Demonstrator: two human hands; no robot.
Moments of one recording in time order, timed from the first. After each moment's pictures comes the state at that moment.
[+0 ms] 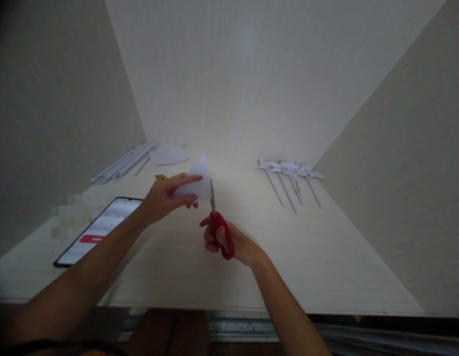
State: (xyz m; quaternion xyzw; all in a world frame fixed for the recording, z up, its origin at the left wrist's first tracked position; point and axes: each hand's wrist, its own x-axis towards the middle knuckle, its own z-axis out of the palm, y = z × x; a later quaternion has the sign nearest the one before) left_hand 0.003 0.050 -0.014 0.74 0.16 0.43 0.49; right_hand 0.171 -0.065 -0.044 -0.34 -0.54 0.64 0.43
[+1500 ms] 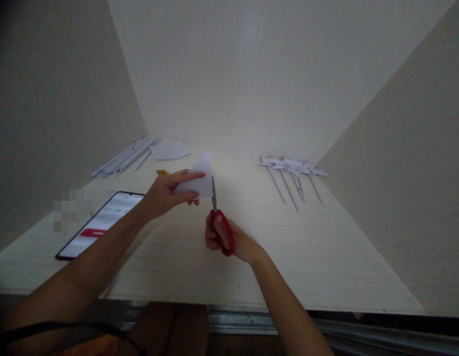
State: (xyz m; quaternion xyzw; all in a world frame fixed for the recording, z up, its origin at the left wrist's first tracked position) left_hand 0.003 0.051 -0.016 0.74 0.15 0.42 0.50; right_hand 0.166 -0.062 -0.048 -0.32 -0.49 0.69 0.43
